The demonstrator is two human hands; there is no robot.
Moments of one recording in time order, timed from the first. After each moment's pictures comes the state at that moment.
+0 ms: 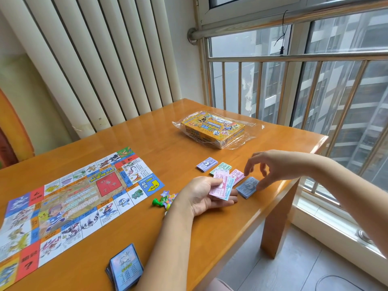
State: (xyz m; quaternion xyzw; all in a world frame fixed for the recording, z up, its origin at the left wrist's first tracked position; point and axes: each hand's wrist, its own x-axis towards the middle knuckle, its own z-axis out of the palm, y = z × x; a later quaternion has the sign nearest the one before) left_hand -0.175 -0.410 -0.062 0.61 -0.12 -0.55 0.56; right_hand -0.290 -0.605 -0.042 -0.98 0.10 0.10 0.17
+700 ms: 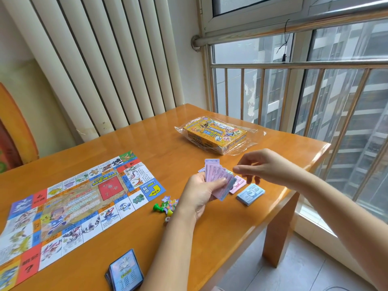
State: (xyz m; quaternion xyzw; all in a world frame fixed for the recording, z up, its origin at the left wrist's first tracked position) left_hand -0.175 -0.414 -0.070 0.62 -0.20 -0.37 0.67; right_hand -0.282 -0.567 -0.037 -0.88 0.13 -0.12 0.44
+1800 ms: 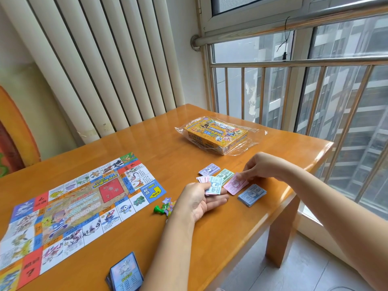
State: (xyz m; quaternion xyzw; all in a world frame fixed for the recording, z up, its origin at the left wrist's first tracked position) left_hand -0.169 -0.411 -0.065 0.60 -0.05 -0.45 0.66; right_hand -0.249 -0.602 -0.061 -0.87 0.31 0.00 0.39
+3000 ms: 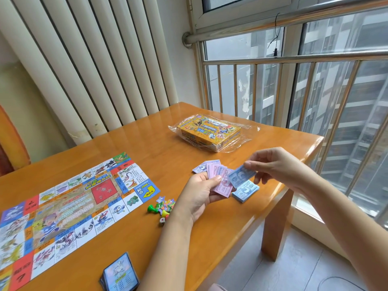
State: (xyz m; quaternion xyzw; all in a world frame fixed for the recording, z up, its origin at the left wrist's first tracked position) left_hand -0.186 -0.416 -0.063 0.59 -0.23 -0.42 0.65; right_hand -0.307 -0.571 -0.043 -0.77 0.21 -0.17 0.58
